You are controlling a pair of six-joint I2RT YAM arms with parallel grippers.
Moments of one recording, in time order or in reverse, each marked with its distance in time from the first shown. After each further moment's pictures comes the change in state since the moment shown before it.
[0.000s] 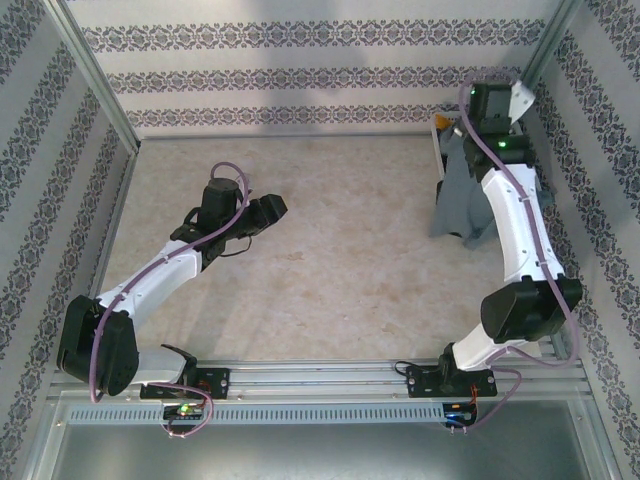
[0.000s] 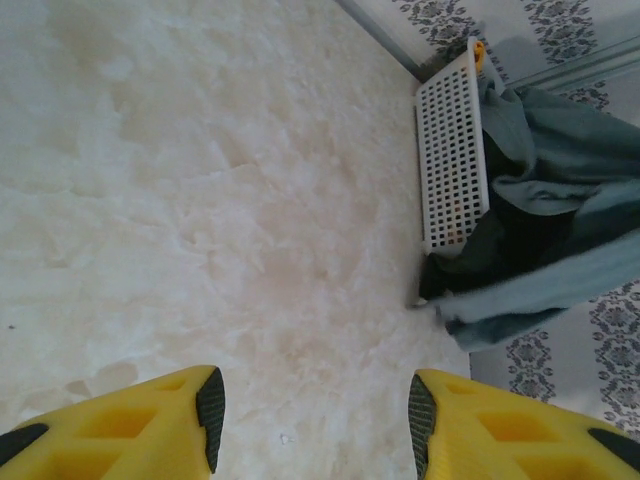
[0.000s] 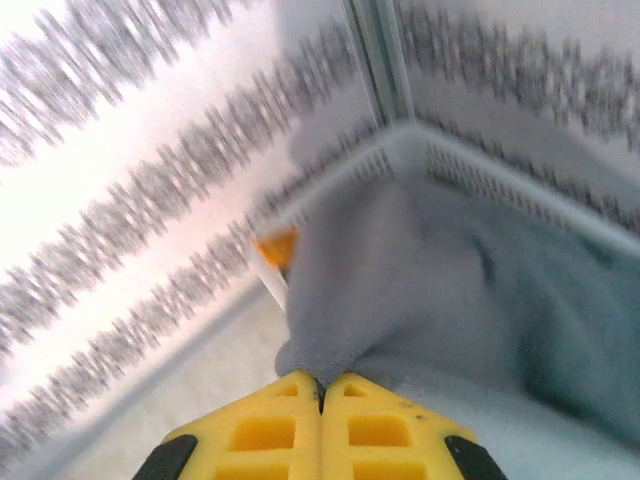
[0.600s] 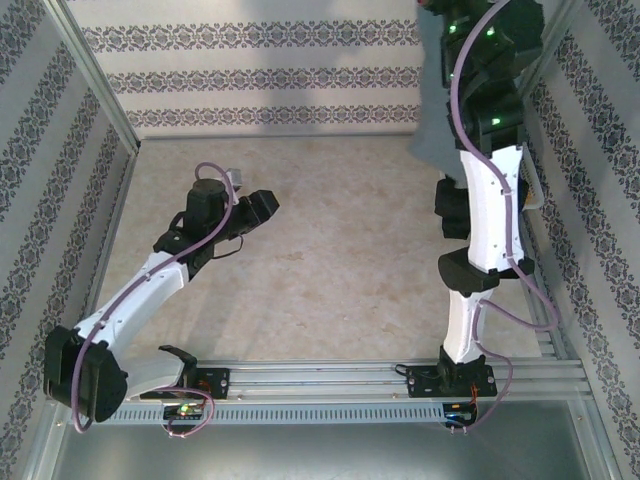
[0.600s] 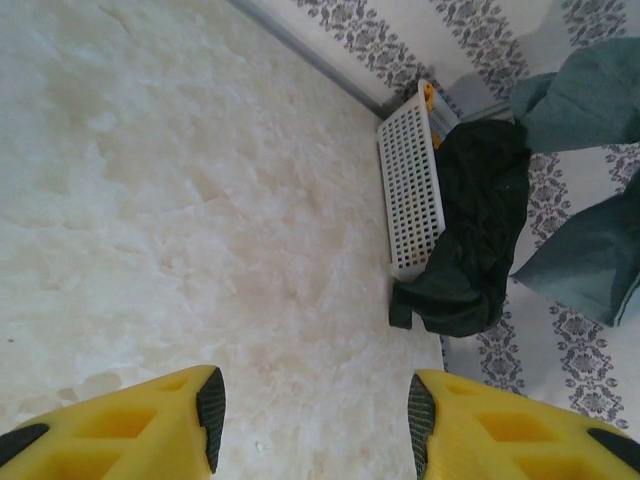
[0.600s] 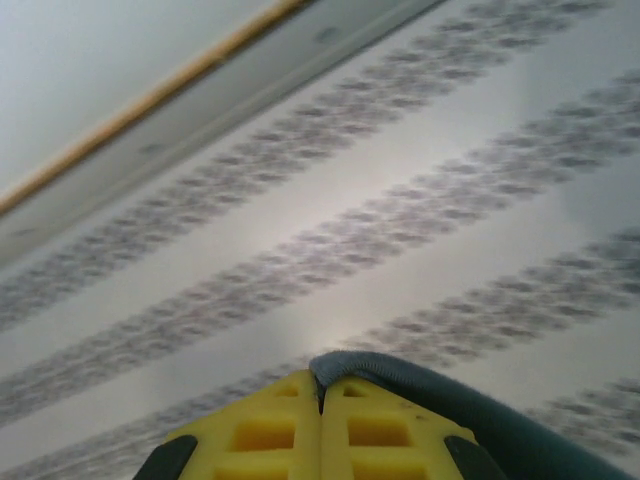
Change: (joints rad) left arm 0.000 -0.156 0.002 -0.069 -0.059 0.005; right arm 0.315 0.414 1.107 0.303 -0.234 -0.272
